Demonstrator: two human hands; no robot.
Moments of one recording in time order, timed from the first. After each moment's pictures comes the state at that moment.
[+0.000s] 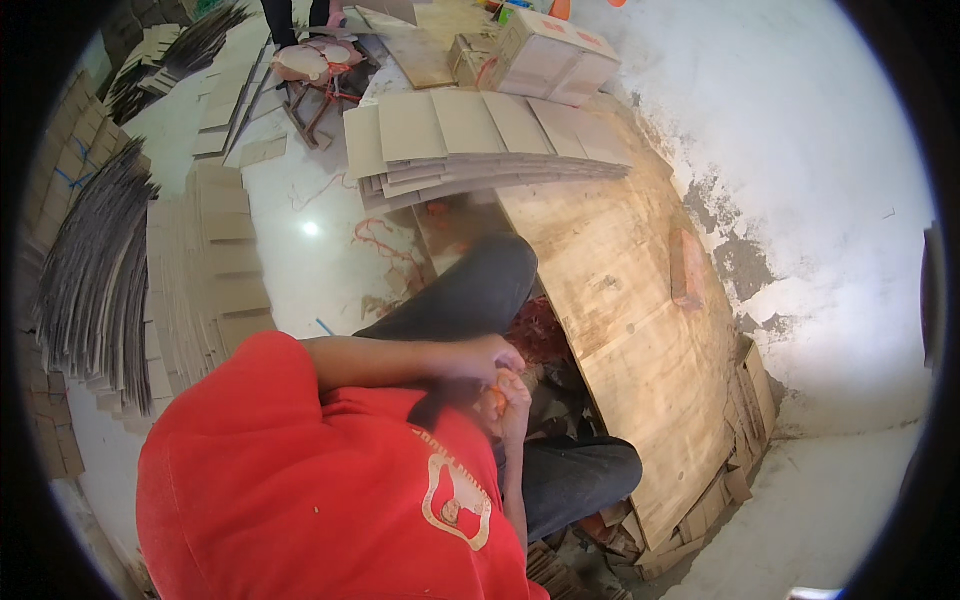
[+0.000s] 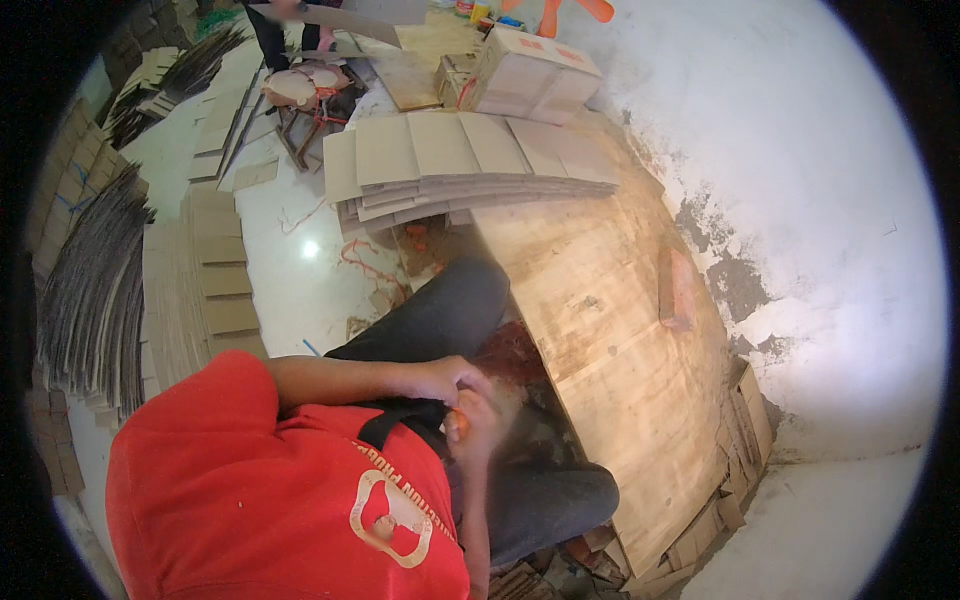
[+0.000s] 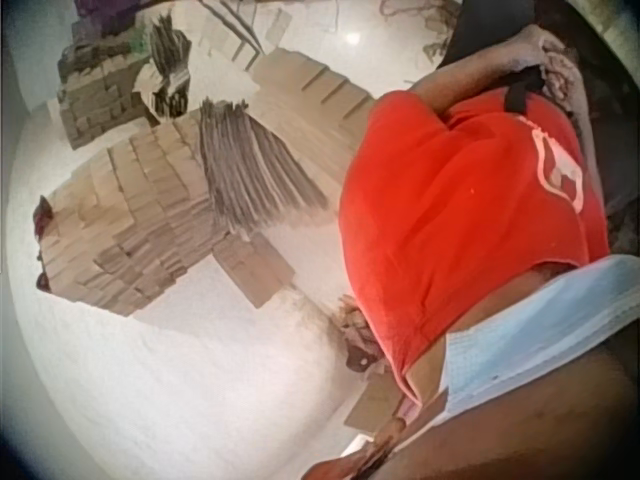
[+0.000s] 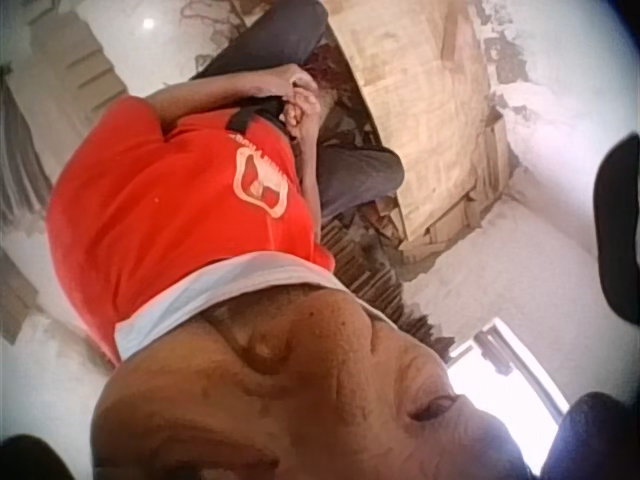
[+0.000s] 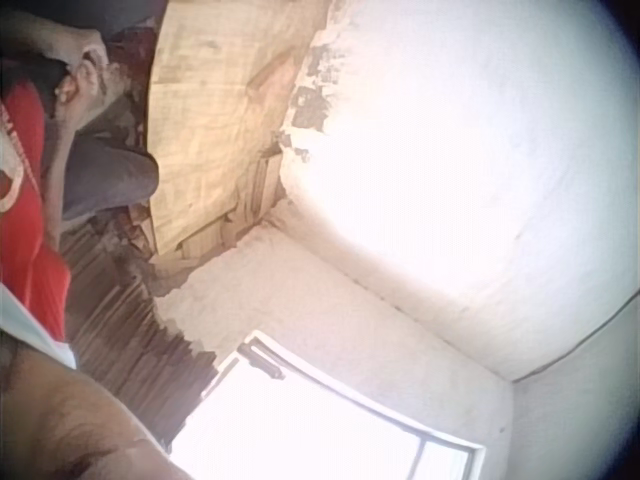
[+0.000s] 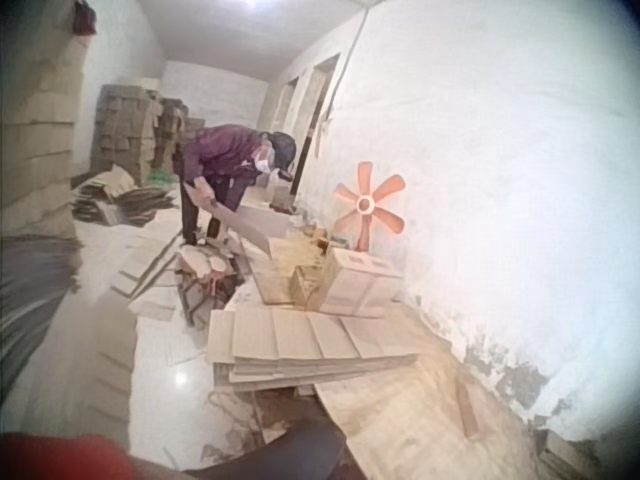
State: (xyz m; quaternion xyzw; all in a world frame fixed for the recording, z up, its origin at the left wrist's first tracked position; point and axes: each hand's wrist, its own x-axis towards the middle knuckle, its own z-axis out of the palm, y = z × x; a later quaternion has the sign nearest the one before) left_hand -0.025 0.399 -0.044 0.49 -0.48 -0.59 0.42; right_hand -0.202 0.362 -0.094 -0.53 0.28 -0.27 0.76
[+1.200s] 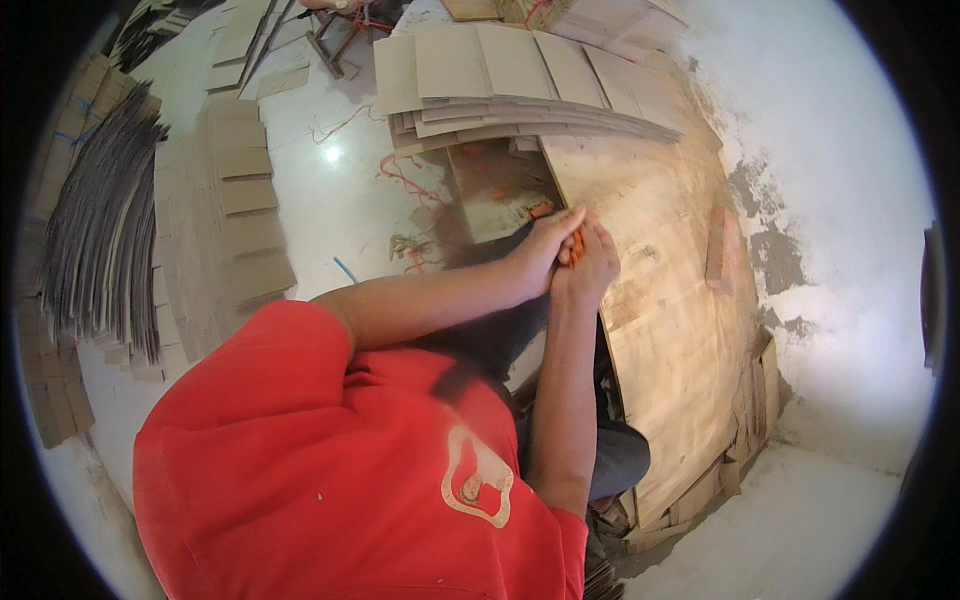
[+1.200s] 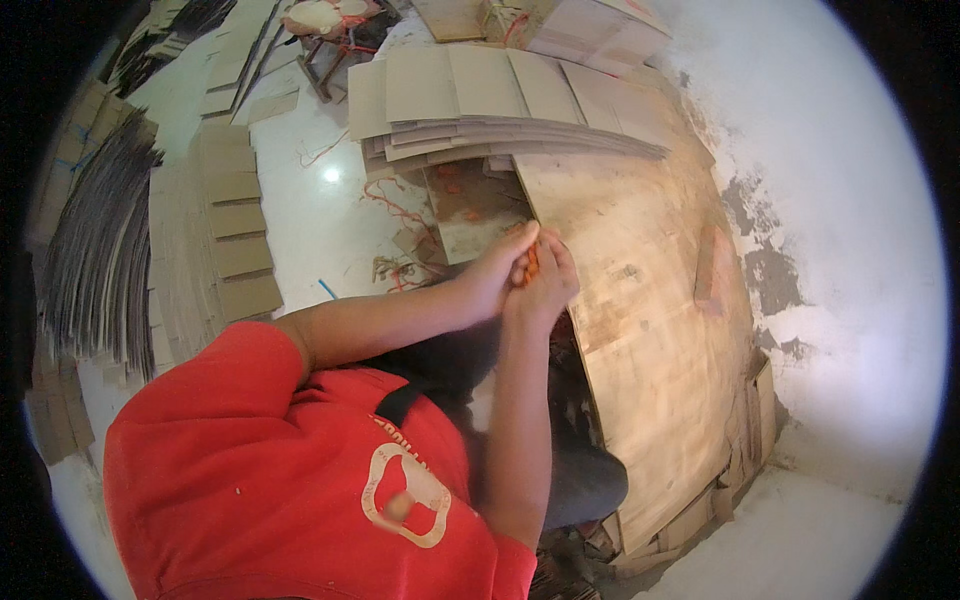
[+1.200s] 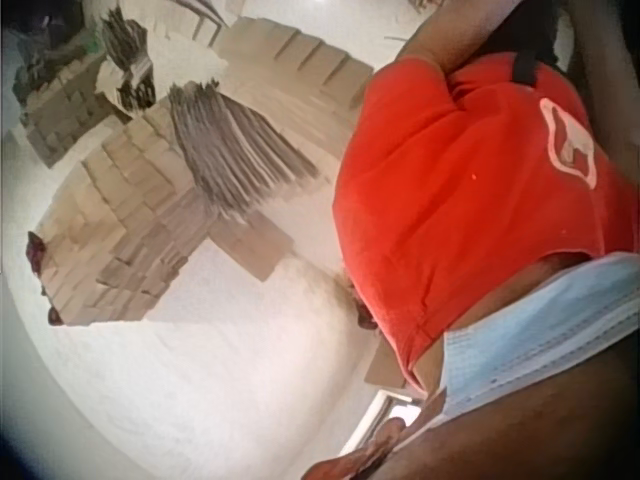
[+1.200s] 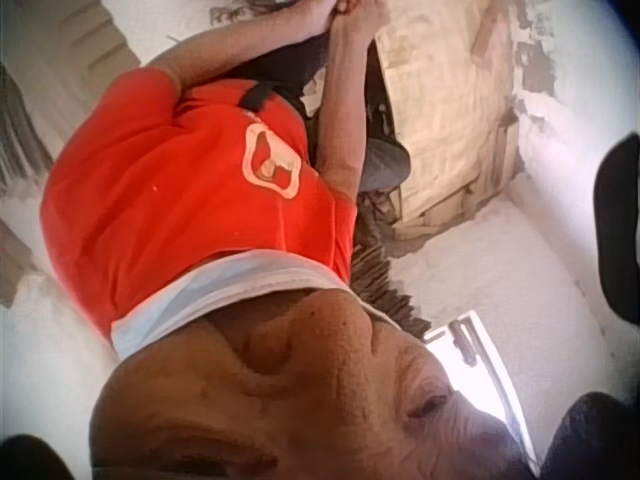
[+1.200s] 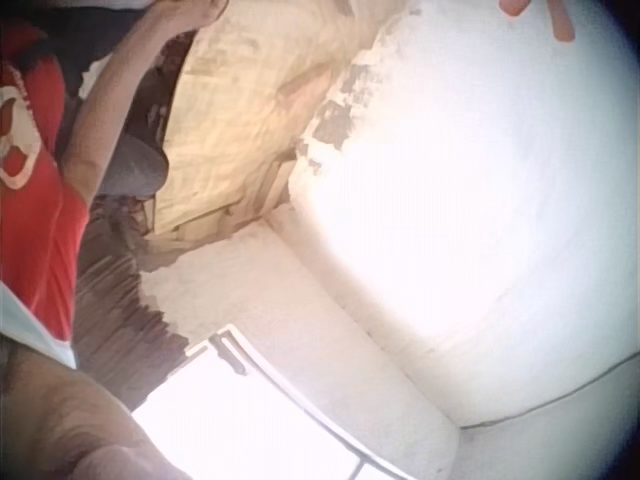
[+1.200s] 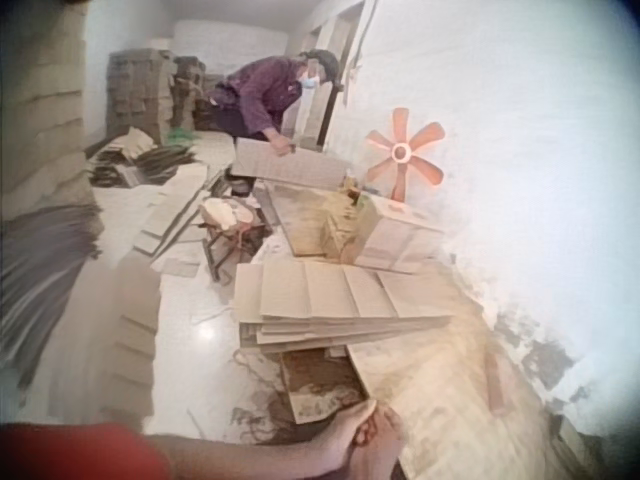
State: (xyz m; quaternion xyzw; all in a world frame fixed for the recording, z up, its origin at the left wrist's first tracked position) left_hand 0.016 0.331 -0.003 0.20 -0.04 -0.53 0.82; right_hand -0.035 0.291 0.036 -0.40 0.35 -0.39 0.75
